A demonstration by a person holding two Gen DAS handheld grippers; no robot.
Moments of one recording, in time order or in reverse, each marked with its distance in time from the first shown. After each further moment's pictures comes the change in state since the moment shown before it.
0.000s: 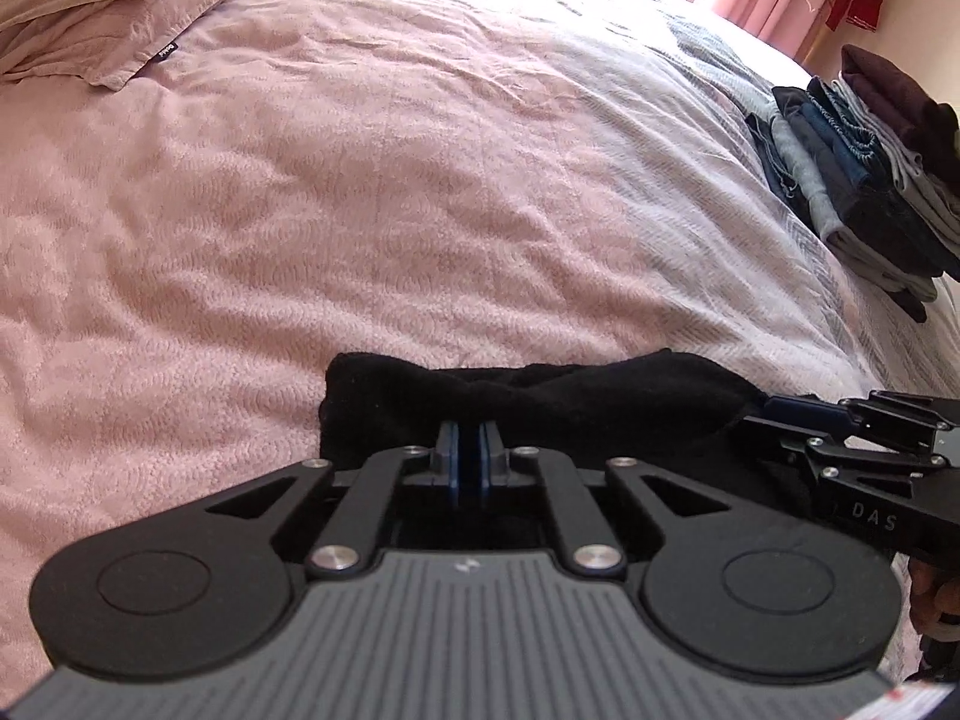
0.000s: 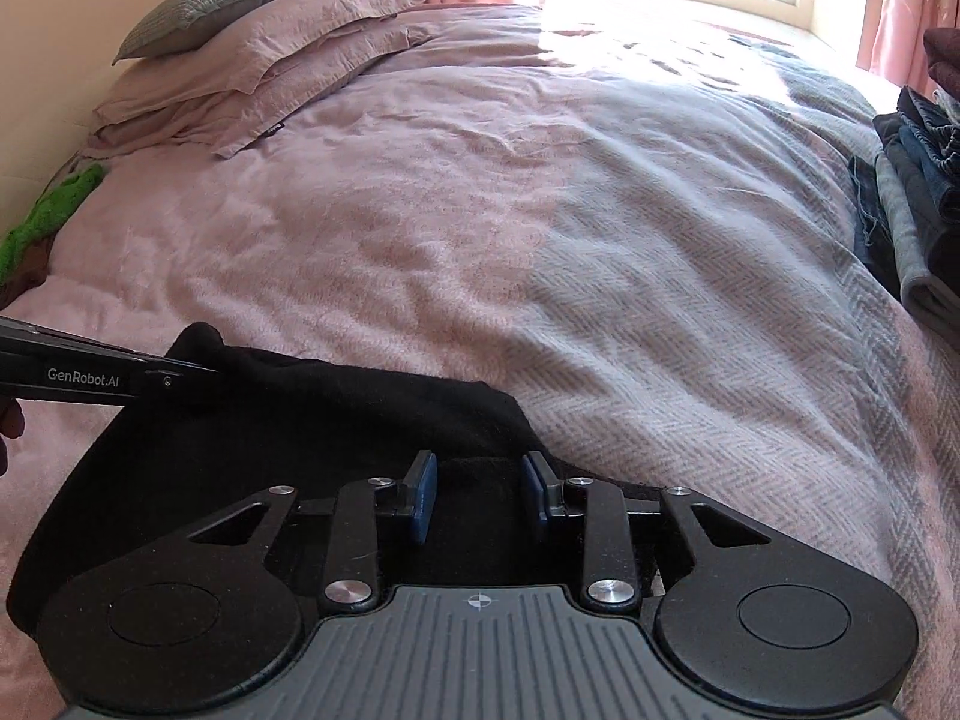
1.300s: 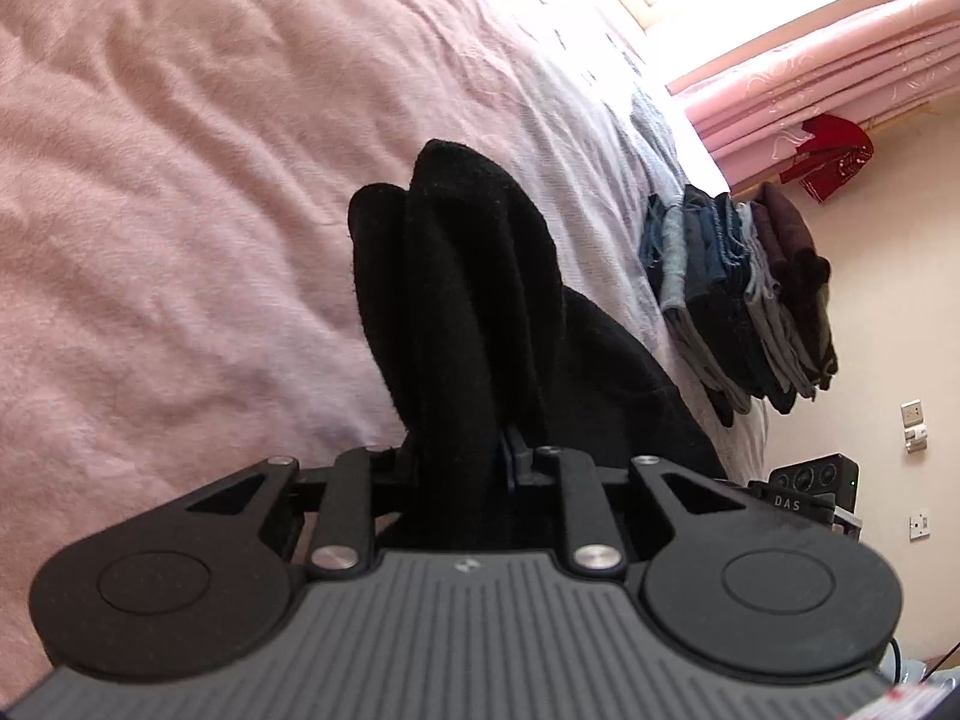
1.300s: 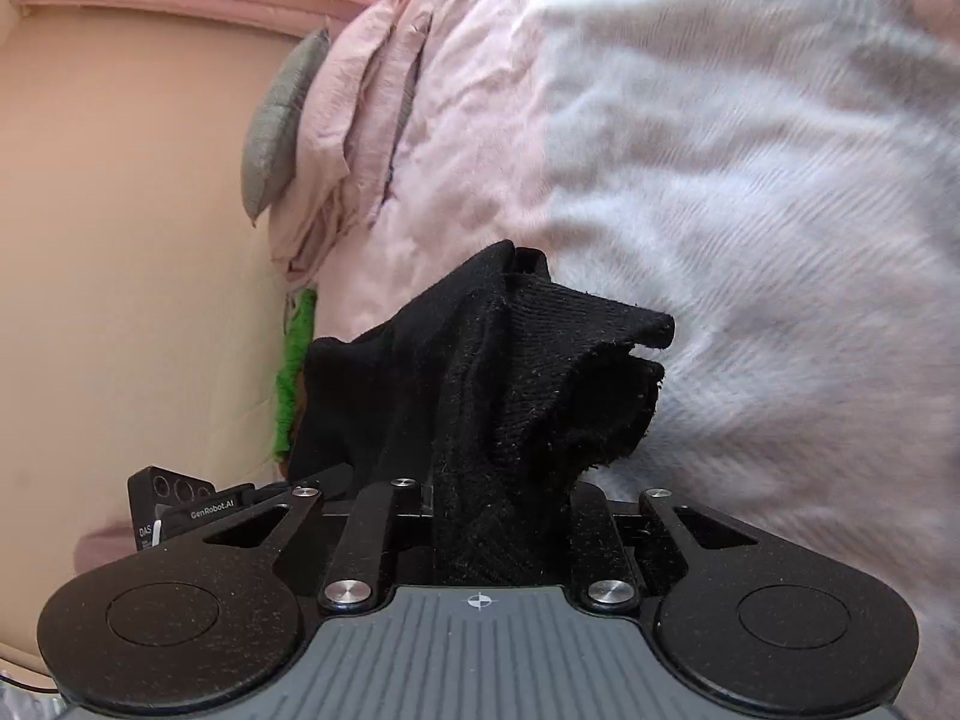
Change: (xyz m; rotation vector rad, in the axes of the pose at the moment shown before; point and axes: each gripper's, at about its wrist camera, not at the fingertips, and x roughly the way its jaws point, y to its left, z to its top) left arm -0.051 -0.022 -0.060 -0.429 0.030 -0.354; right arm -0.052 -0.164 -0.033 0.583 0.149 0.720
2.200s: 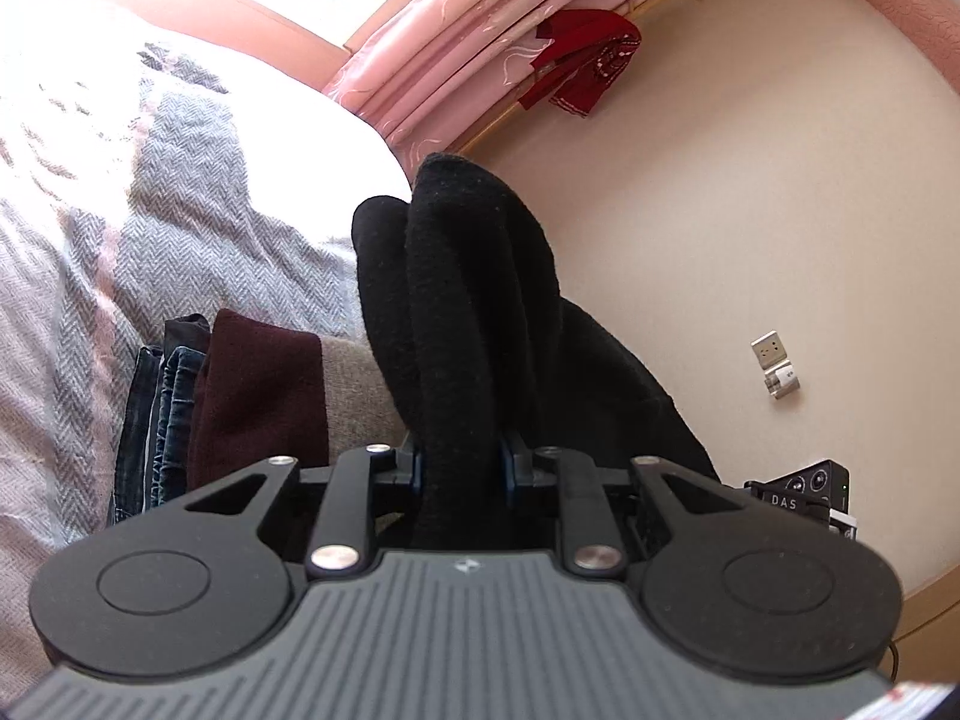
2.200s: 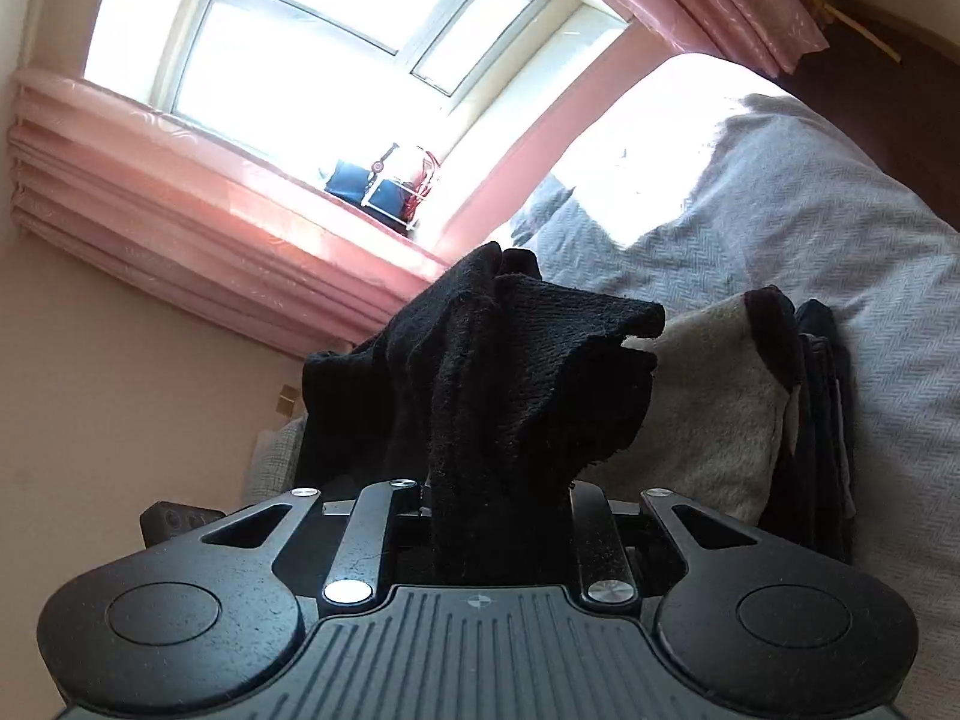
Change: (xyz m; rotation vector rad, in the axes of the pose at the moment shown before) left arm 0.249 -0.480 0.187 0.343 0.090 -0.318; right arm -0.403 0.012 0.295 0.071 -0.475 -0.118
